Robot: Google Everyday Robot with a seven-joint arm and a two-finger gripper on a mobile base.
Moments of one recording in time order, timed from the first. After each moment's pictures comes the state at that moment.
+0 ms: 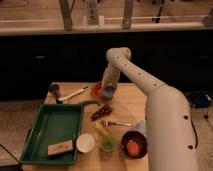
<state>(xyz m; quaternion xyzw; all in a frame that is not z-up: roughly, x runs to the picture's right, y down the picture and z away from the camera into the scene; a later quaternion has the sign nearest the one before) 0.023 0.001 0.901 -0.14 -0.33 -0.66 0.66</state>
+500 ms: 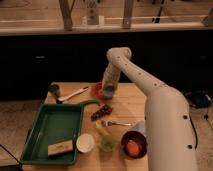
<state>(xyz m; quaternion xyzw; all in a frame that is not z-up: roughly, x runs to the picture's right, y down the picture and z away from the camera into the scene) 0.023 -0.003 0.901 -0.14 -0.33 -0.66 0.66</state>
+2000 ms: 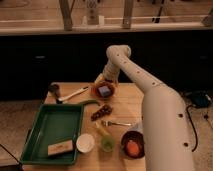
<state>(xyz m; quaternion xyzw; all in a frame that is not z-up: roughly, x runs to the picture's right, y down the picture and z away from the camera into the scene) 0.017 -0.020 0.906 -0.12 -0.33 -0.67 0.66</state>
